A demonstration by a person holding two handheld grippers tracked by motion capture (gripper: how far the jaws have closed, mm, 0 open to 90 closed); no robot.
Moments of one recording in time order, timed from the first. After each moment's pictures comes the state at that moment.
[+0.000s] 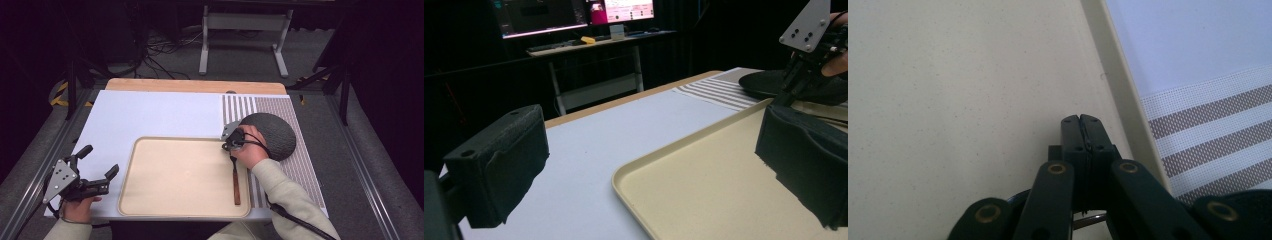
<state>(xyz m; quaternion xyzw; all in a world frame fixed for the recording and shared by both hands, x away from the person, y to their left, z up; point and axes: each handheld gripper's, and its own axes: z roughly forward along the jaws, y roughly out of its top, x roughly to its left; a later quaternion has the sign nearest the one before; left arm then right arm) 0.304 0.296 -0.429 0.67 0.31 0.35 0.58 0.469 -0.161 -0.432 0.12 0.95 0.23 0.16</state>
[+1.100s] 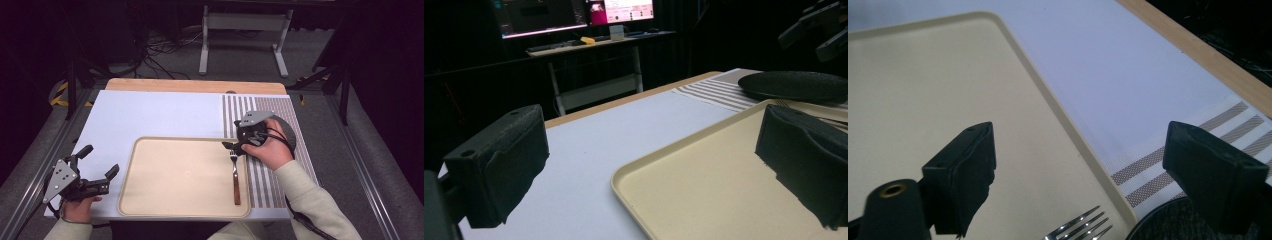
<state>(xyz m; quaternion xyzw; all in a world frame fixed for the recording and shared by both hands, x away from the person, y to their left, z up) 0.304 0.296 -0.428 0.66 0.31 0.35 0.58 0.435 -0.197 -0.366 0.22 0.86 0.42 0.17</state>
